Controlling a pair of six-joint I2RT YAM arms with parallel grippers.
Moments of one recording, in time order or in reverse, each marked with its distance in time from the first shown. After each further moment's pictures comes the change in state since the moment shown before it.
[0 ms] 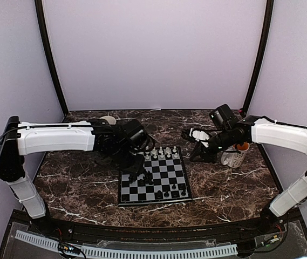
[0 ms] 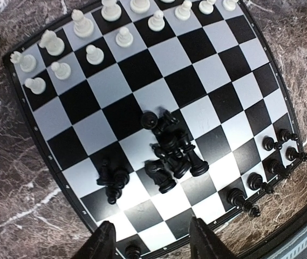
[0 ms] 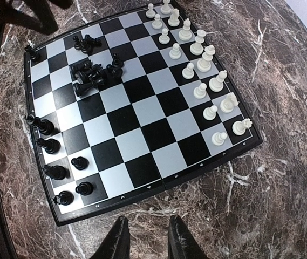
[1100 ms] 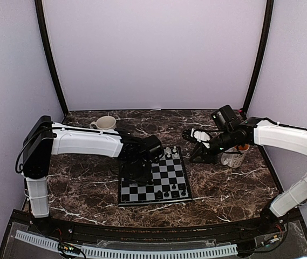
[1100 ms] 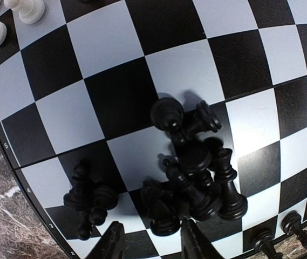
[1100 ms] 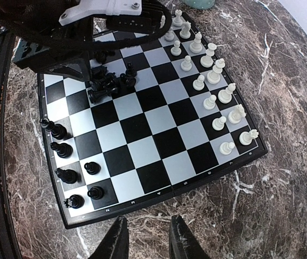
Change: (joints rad) left arm -0.036 0.274 0.124 -0.098 0.004 -0.215; right arm -0.003 -0.034 -0.032 0.029 -0.053 -0.009
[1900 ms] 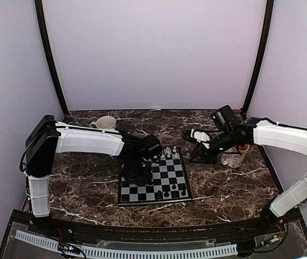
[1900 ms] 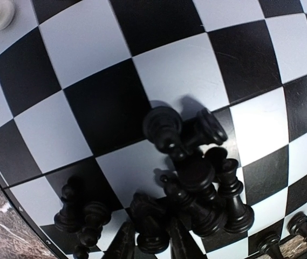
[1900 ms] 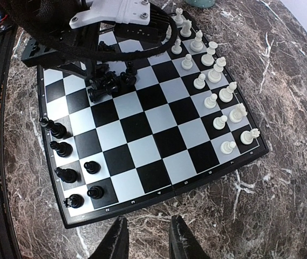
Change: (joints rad) left arm 0.034 0.032 0.003 0.014 0.066 0.080; right arm 0.000 0.005 0.000 -0.001 0.000 -0.003
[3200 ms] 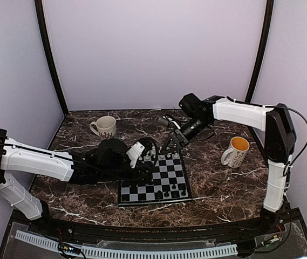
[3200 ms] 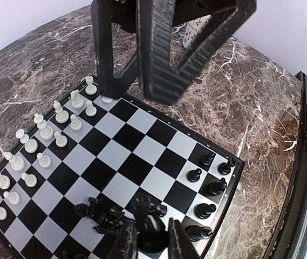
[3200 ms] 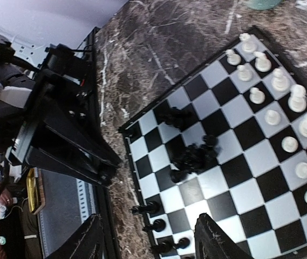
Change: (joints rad) left arm -0.079 -0.533 -0.673 1.017 -0.018 0.551; right arm 0.026 0.533 0.628 -0.346 -0.441 0.336
